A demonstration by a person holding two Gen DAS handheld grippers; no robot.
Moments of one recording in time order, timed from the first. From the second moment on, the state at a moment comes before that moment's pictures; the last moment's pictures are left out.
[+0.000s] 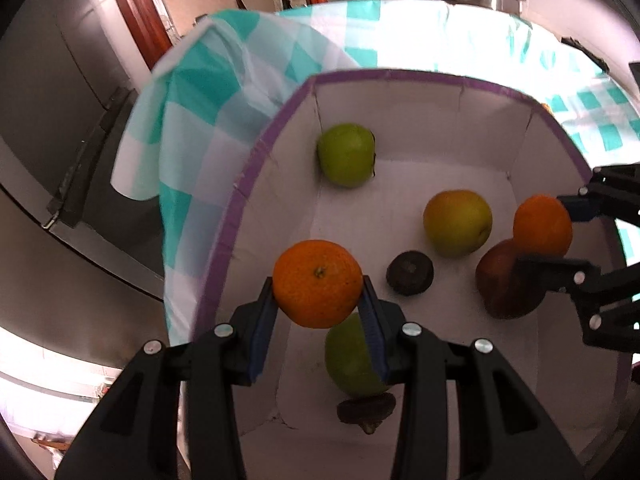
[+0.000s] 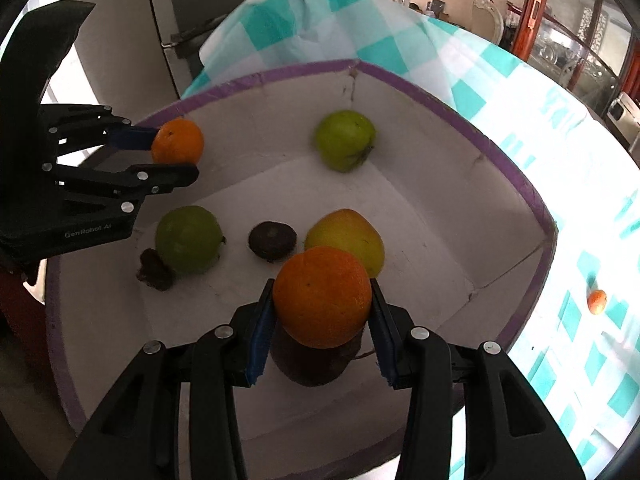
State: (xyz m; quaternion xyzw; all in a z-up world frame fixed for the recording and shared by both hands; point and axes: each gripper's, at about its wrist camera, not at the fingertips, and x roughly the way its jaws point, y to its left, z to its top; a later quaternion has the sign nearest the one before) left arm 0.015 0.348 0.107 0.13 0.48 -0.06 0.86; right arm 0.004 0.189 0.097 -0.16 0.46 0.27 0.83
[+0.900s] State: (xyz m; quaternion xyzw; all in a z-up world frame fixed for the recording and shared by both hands) left arm -0.046 0.327 0.145 0.10 0.43 0.11 0.89; right arm -0.048 0.149 0.127 -0.20 0.39 0.35 0.83
